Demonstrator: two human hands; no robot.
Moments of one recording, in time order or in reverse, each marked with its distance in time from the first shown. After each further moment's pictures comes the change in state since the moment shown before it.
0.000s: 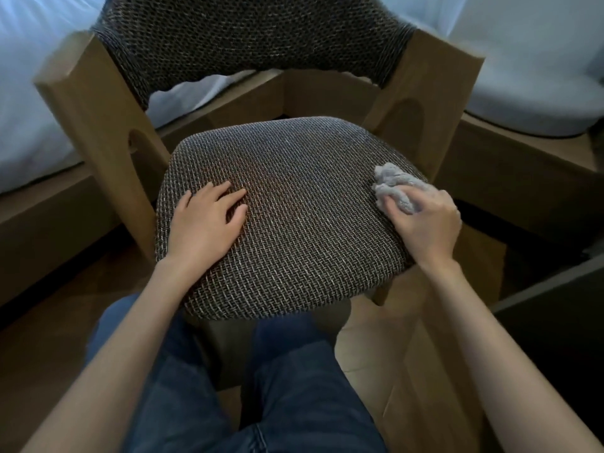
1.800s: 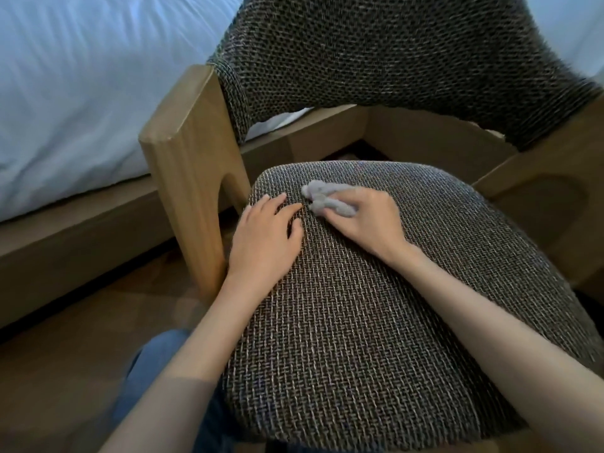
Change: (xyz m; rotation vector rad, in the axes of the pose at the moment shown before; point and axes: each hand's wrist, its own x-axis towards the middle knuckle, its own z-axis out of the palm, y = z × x) left_hand 0.073 -0.046 0.013 -0.090 0.105 -0.190; right_hand 0.089 -0.152 0.171 0.299 -0.500 -0.469
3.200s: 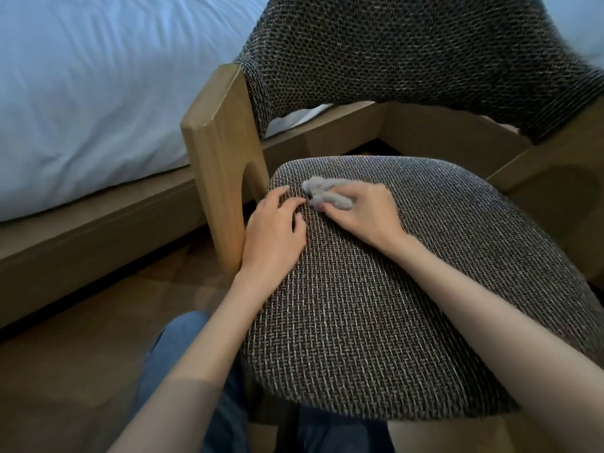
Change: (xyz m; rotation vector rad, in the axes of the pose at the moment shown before) left_hand -0.026 0.003 -0.014 -0.164 0.143 -0.066; right_hand -0.003 -0.024 0.005 0.110 -0.019 -0.049
